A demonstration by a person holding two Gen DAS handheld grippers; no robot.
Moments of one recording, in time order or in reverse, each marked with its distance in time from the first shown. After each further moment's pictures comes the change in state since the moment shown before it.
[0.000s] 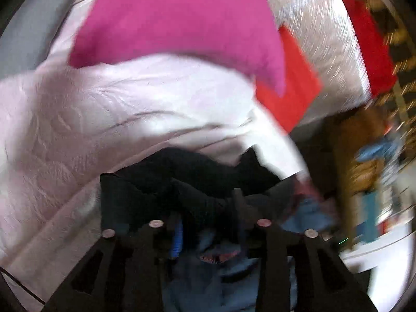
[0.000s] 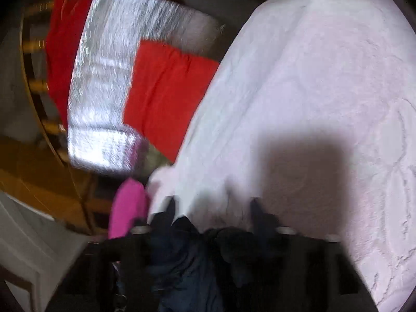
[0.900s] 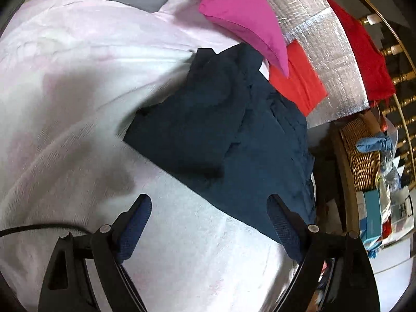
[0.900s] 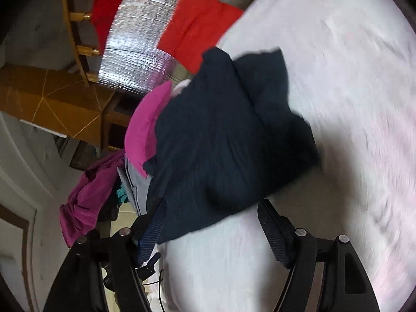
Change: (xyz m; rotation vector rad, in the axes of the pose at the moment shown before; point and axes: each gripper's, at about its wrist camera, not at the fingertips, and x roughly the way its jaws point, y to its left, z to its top) left arm -0.118 0.009 -0.244 -0.106 -0.123 0.153; right arm -0.145 -0.017 -0.201 -0.150 0.283 0.009
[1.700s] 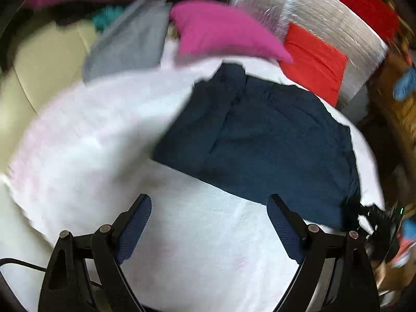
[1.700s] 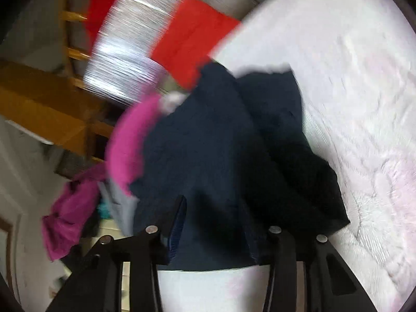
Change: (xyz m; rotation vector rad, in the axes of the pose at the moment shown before) left arm -0.045 -0.113 -0.056 0.345 -0.165 0.493; right arm 0.059 0.018 0.043 -0.029 -0.026 -0.174
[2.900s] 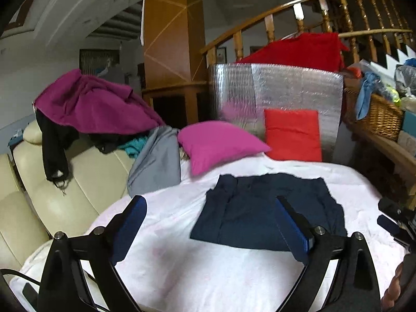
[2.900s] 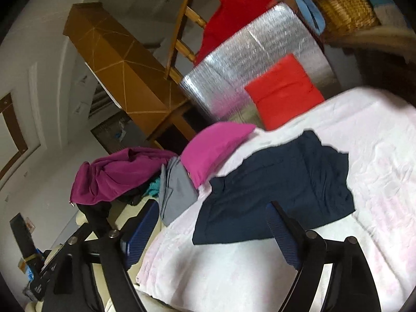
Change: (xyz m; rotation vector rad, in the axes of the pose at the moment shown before) left arm -0.197 -0.023 -0.031 0.190 -0.549 0.105; right arm -0.201 0.155 -0.114 -0.447 -0.232 0.227
